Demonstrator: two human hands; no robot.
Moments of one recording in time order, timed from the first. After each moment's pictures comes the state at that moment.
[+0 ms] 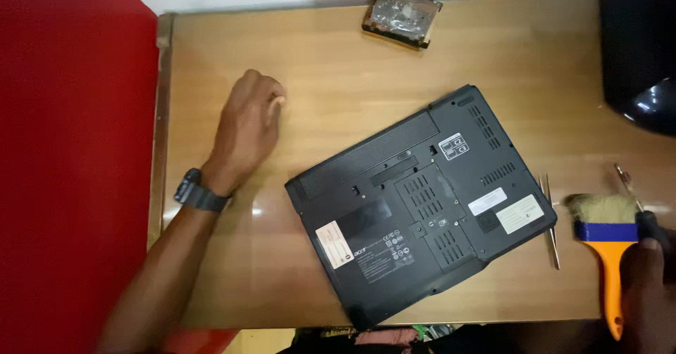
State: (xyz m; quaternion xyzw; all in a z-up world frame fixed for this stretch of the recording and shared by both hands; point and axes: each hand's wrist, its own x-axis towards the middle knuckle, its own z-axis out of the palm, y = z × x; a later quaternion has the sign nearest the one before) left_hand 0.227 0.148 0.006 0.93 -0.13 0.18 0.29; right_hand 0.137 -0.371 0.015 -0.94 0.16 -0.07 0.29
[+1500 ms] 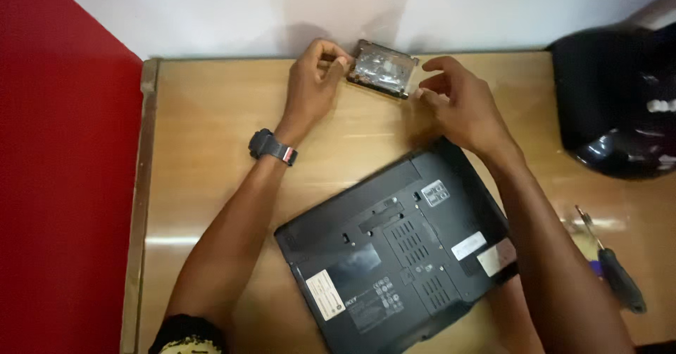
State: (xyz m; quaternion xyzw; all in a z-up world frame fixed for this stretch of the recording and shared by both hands) left_hand 0.382 0.081 -0.014 0.77 -0.06 0.19 0.60; right_hand 0.392 -0.168 0.059 -0.92 -0.14 0.10 0.36
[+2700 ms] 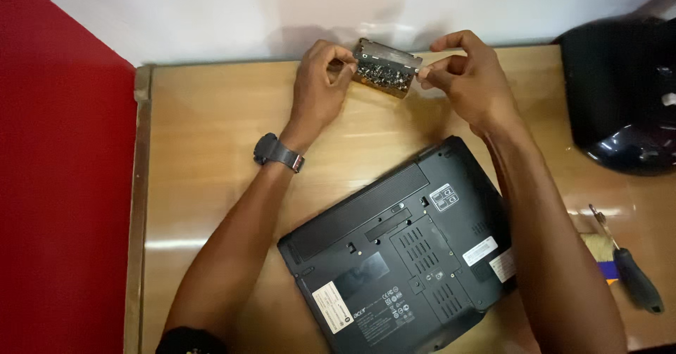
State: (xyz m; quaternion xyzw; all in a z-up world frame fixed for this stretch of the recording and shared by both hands) left_hand 0.397 0.077 -0.033 0.83 -0.08 0.23 0.50; right_hand 0.421 -0.161 0.040 -0.81 -0.04 0.11 0.57
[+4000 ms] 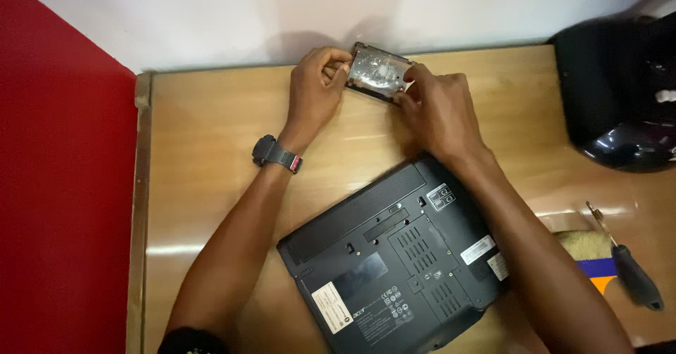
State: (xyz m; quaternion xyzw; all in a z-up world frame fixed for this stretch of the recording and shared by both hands) left_hand 0.394 0.076 -0.028 0.83 -0.05 0.22 0.51; right_hand 0.409 -0.157 -0.004 -0.92 -0.29 -0.11 0.22
